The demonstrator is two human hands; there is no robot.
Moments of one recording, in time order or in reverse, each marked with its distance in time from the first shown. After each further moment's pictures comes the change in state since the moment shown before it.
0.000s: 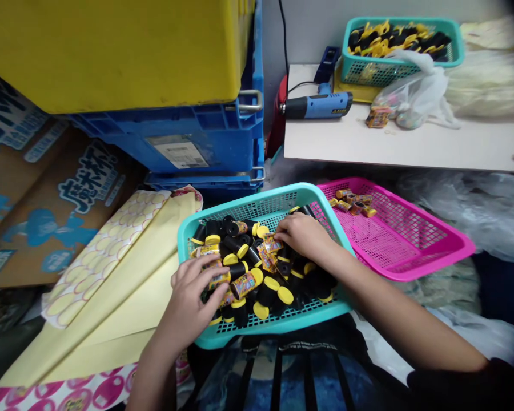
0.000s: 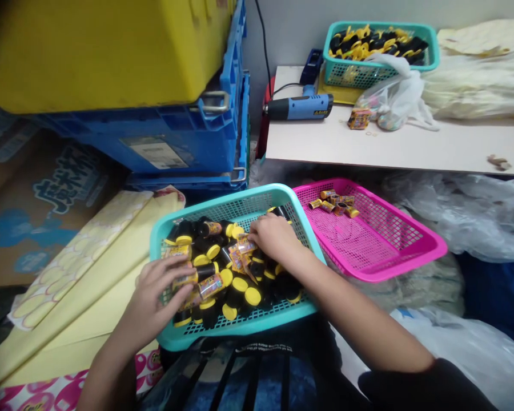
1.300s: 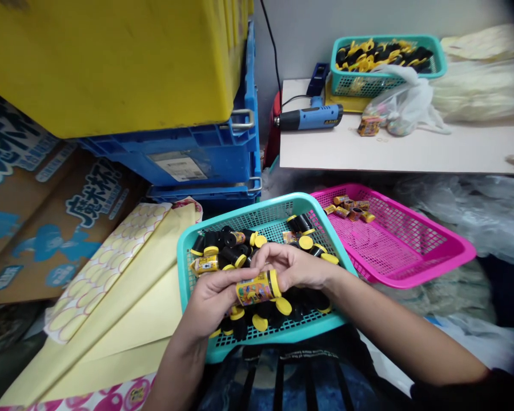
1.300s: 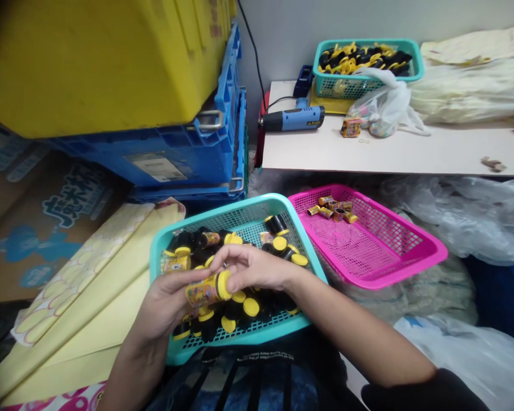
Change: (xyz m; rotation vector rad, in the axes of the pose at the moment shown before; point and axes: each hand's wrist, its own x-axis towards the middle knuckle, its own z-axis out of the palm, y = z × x) left_hand 0.029 0.036 0.021 -1.229 -0.172 -0.410; right_hand -0.022 -0.031 0.008 1.923 -0.514 -0.321
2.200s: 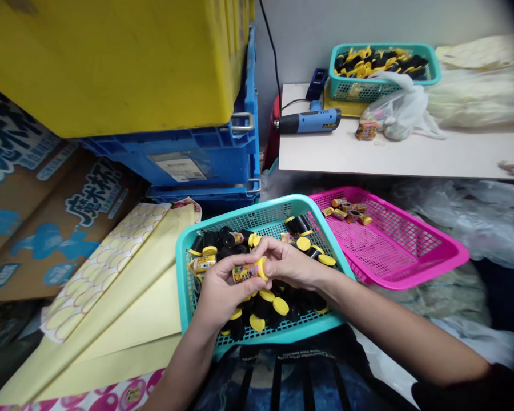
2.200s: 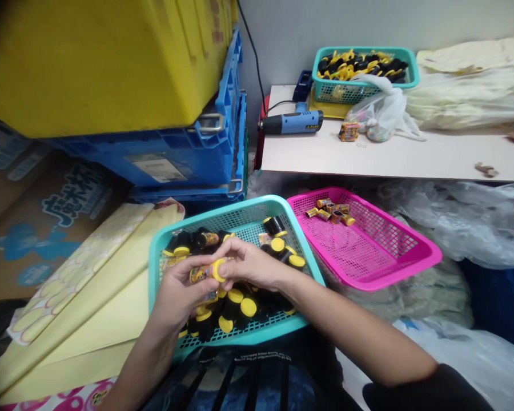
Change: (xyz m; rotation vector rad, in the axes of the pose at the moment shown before) left_hand 0.012 0.005 0.034 -0.057 0.154 0.123; right_hand 0.004 0.002 0.002 -0.005 0.160 -0.013
